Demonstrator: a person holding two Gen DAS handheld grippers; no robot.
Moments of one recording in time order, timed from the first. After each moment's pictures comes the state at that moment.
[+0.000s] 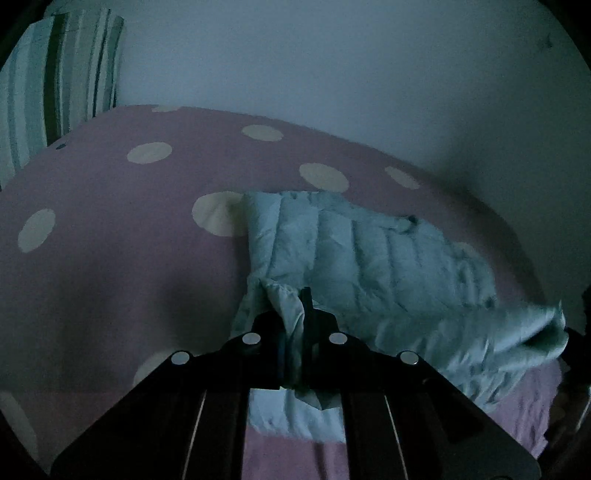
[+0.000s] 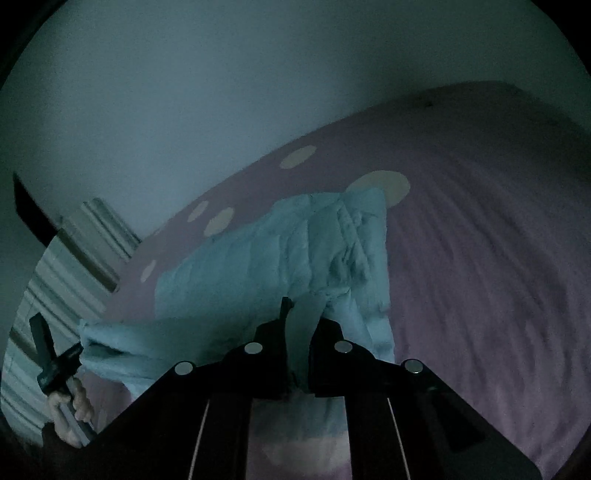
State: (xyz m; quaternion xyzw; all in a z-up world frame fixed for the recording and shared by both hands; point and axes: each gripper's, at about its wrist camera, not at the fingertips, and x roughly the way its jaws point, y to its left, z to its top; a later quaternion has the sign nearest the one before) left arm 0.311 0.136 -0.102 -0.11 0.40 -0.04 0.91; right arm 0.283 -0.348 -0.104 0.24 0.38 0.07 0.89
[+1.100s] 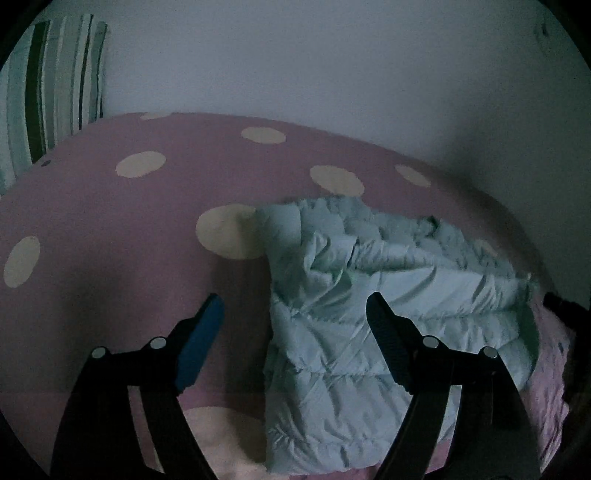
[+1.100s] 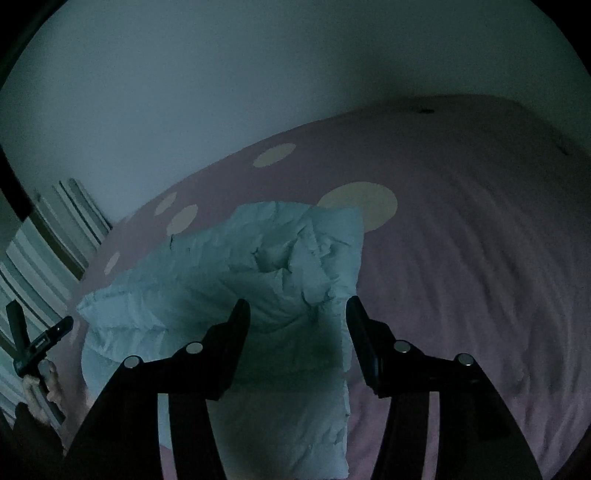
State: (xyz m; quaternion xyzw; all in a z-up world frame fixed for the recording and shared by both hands) left arm 0.345 0.162 -0.126 -0.08 0.39 -0.06 0.91; right arm 0.319 -0.362 -0.122 0.17 0.39 0.05 0.90
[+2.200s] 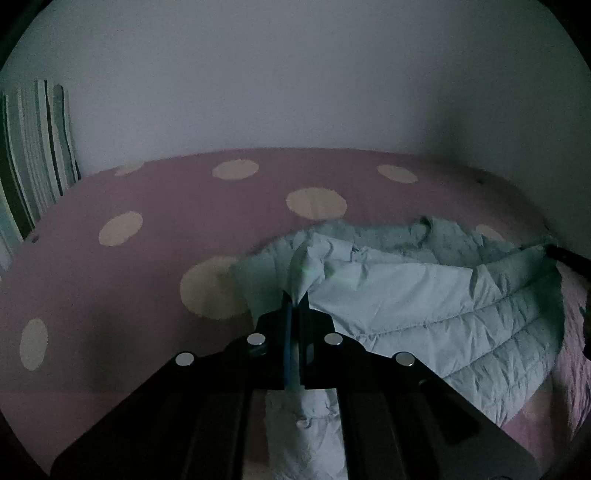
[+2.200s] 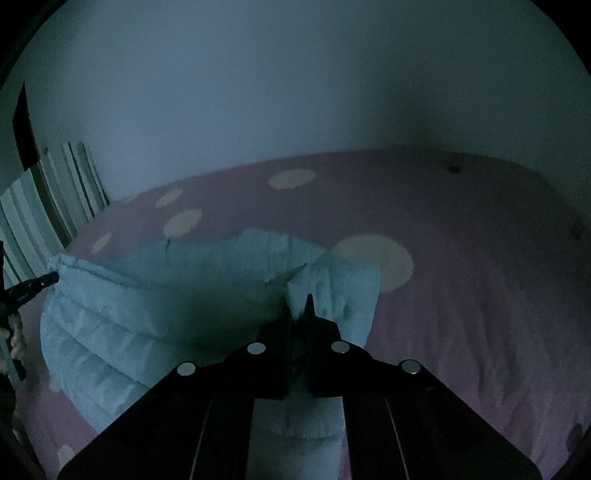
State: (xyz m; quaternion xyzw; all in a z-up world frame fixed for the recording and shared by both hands) left arm 0.372 0.127 -0.096 0.02 0.36 -0.09 0.93; right arm 0.348 -0.345 -0.087 0.08 0.33 0.06 0.94
